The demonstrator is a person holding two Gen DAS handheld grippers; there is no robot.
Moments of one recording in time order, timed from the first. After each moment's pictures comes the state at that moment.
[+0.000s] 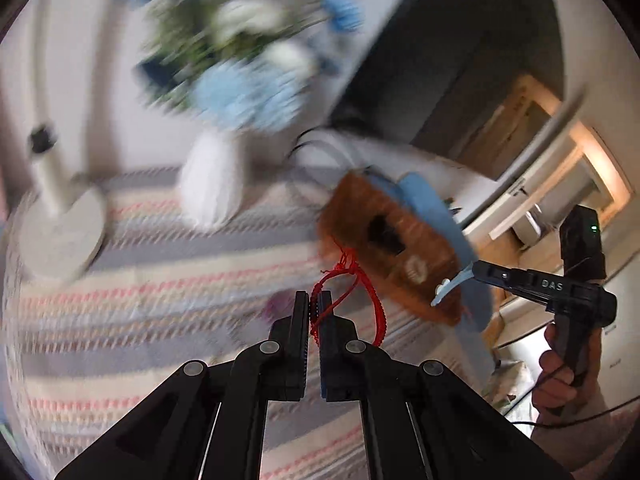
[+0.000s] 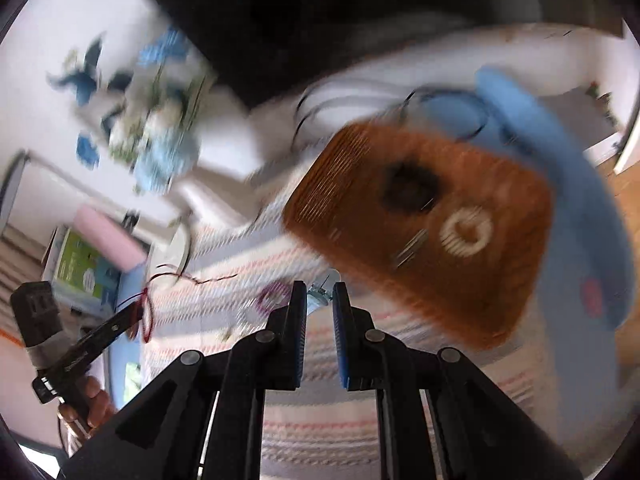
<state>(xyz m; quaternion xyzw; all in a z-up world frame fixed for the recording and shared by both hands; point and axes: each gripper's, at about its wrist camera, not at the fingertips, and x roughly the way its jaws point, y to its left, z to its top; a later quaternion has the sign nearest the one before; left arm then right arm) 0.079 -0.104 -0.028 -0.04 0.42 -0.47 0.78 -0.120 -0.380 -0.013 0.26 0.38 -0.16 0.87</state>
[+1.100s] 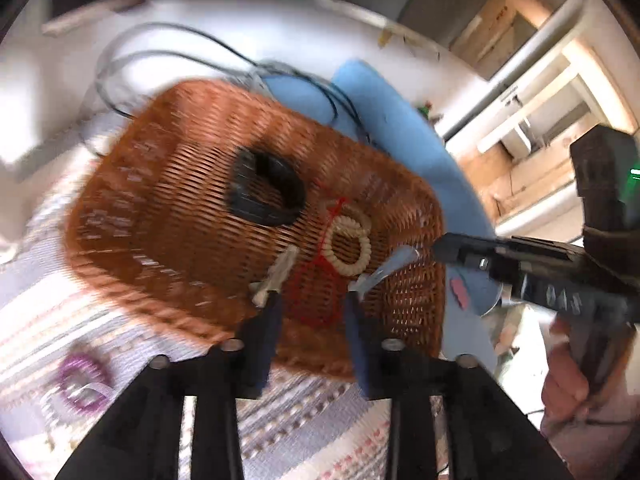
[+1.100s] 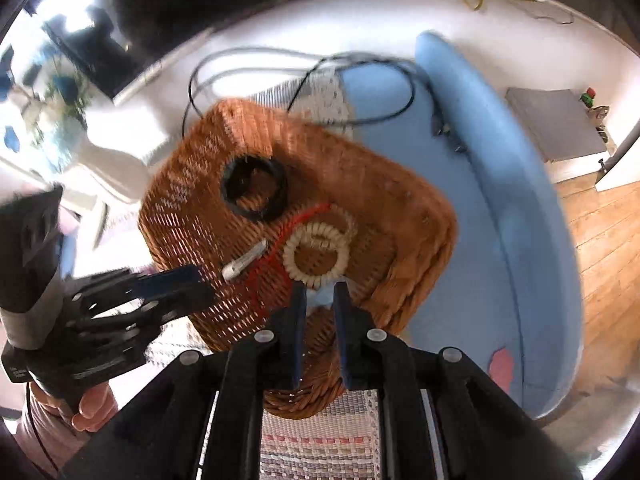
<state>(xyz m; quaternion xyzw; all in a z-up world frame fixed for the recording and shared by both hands) 0.028 -0.352 -0.094 0.07 0.51 -0.50 0.70 -0.117 -0.523 -0.063 0.20 0.48 -0.16 0.84</state>
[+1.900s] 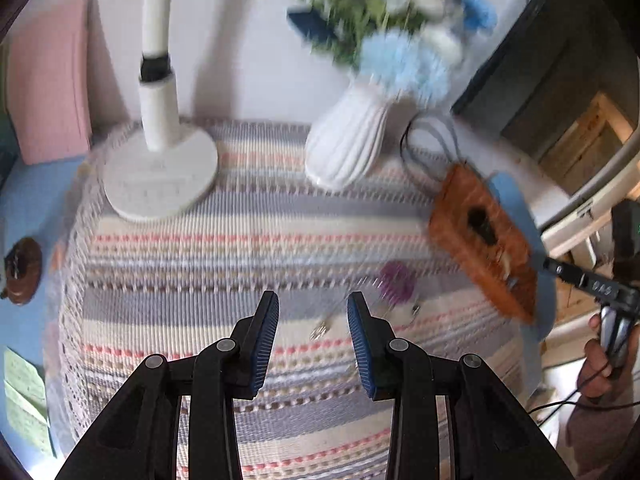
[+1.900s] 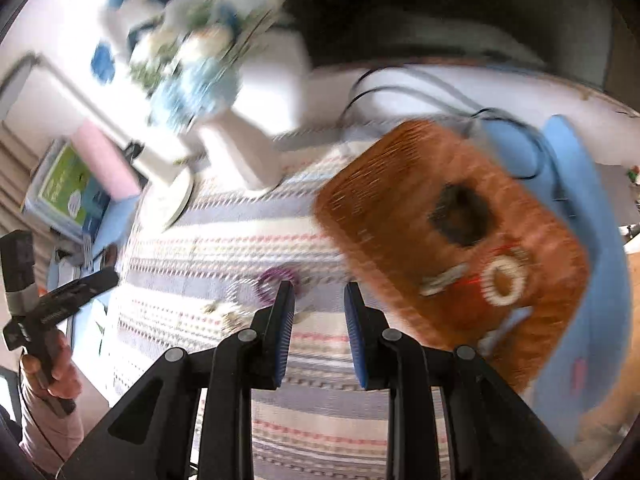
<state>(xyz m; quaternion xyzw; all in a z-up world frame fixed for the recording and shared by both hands) 0.106 -0.033 -0.086 -0.02 0.50 -0.32 0.80 -0.042 -0.333 -0.043 0.13 0.48 -0.08 0.87</state>
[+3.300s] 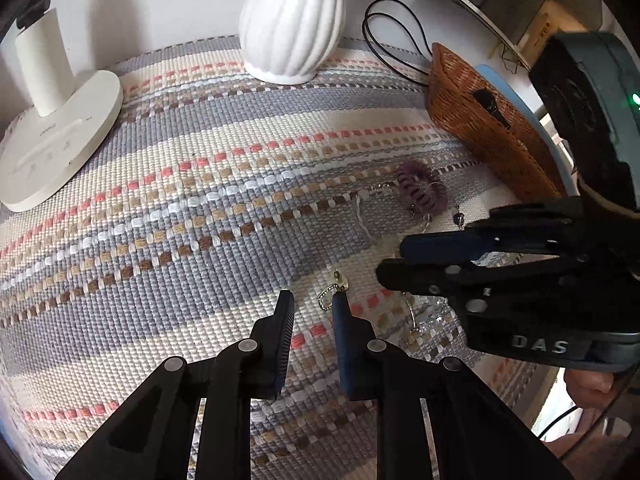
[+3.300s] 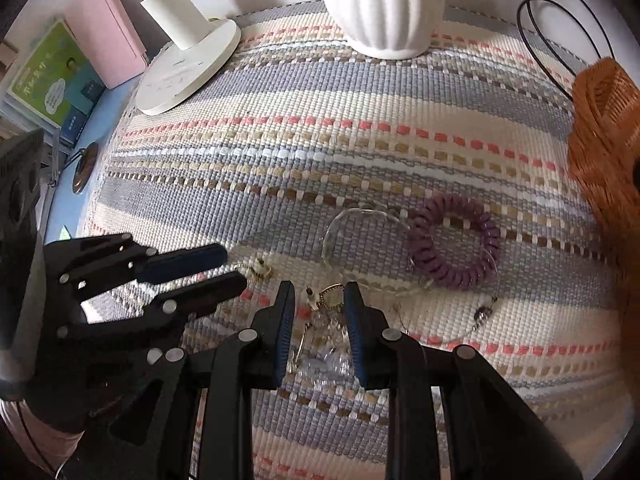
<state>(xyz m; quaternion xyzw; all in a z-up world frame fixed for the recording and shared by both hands) 0.107 -0.078 -0.183 0.08 0.51 -0.42 0.74 0.055 -0.207 -0.203 0.07 0.59 -0.03 0.80</state>
